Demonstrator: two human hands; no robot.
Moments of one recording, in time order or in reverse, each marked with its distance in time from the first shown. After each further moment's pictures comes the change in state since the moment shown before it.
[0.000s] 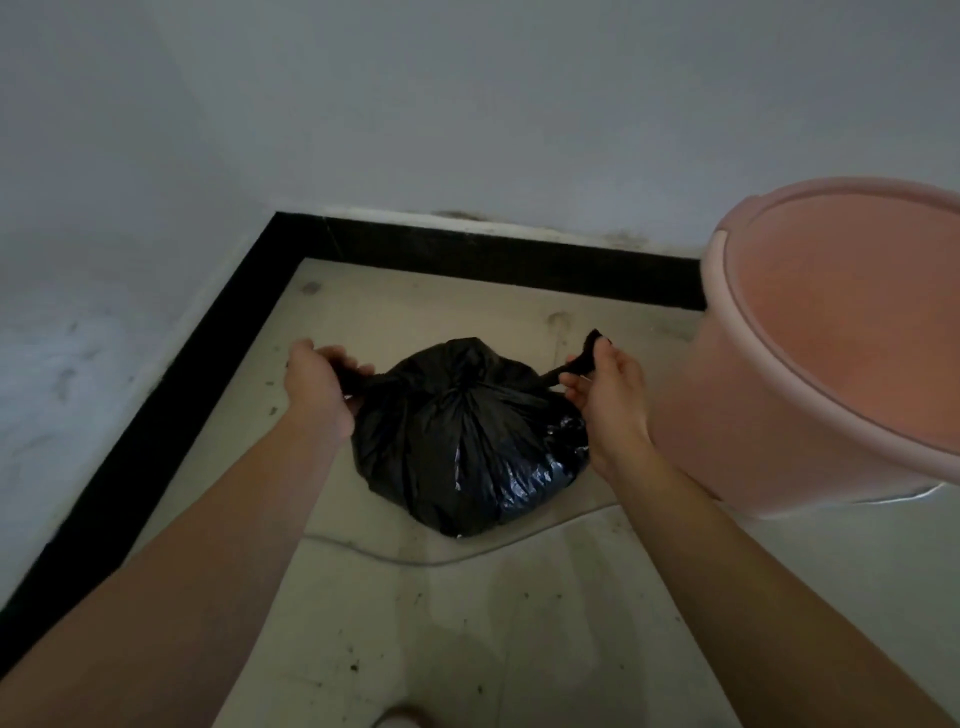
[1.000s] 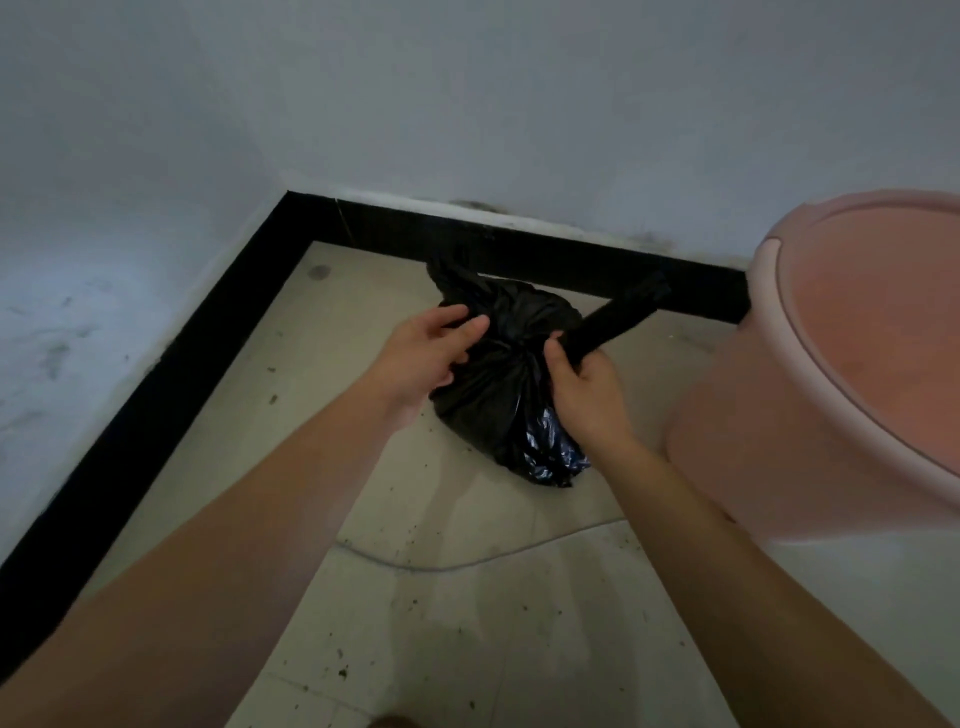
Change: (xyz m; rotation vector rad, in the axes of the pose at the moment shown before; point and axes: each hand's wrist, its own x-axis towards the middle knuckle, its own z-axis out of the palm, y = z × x) left_hand -0.024 -0.020 0.048 0.623 -0.591 0.207; right_hand 0.014 0.003 0.026 -0.551 -0.224 -0.338
